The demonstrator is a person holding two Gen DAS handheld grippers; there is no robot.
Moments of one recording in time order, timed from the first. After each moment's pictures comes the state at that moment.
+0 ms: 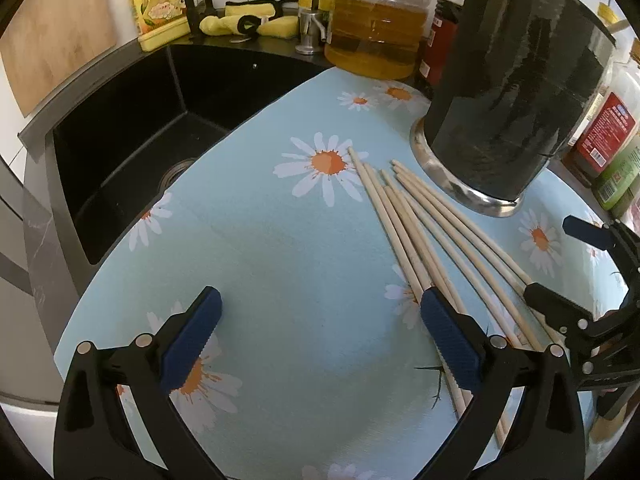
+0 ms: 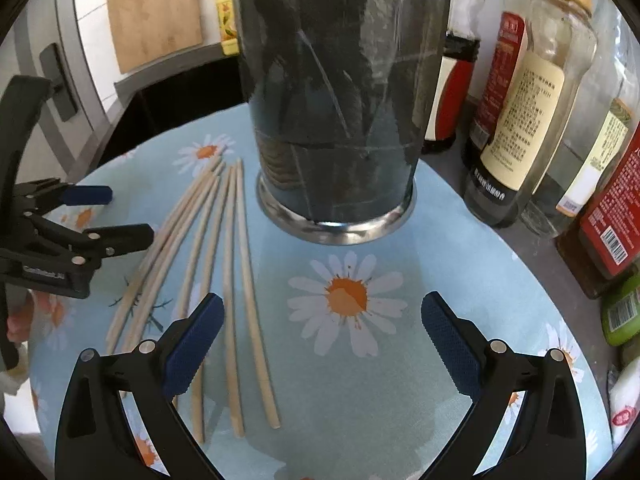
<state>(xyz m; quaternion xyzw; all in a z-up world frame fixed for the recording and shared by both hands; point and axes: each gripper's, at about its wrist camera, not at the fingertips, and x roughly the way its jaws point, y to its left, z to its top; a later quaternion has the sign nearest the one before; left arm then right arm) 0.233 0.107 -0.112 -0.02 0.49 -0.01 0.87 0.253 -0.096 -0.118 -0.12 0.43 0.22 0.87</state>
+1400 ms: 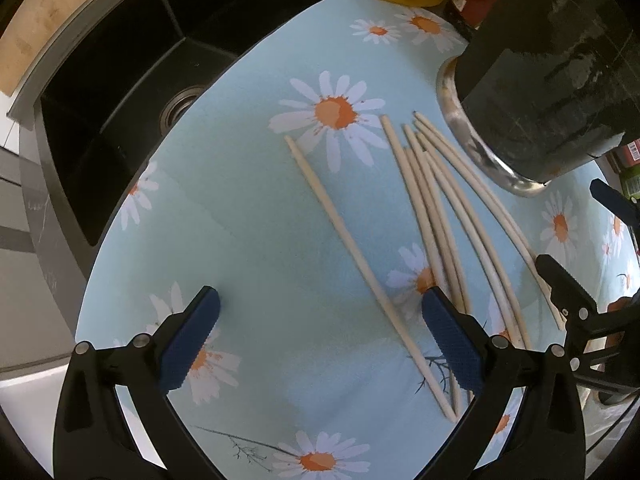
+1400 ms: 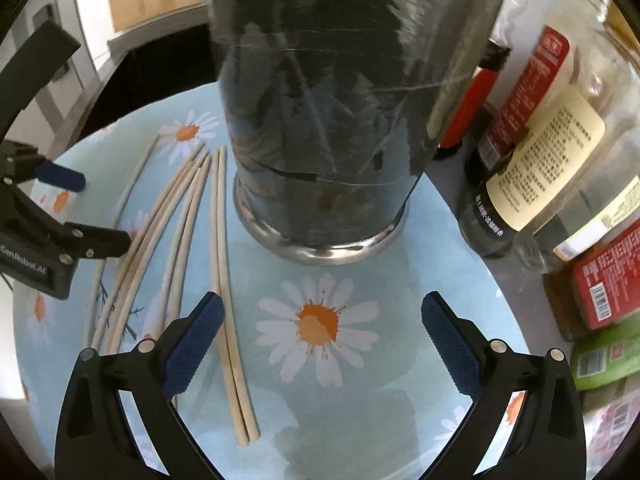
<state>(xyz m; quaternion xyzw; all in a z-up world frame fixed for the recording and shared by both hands) 0.277 0.108 -0.123 -0.02 0.65 0.02 0.76 0.306 -0.070 -0.104 -0.19 0.48 0.21 0.83</state>
